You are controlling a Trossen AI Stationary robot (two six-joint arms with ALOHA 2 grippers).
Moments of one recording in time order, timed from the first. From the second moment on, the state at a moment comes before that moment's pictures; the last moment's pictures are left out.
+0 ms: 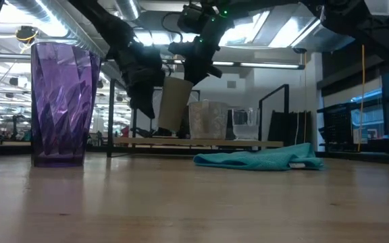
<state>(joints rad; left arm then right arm) 0.77 1.72 1.27 -0.74 0.38 0.33 -0.41 2.25 2.33 -1.09 0.03 0.23</state>
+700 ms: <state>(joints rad) 0.77 1.72 1.25 -0.67 0.38 0.30 -0.42 2.28 2.33 -1.07 0.03 0.23</state>
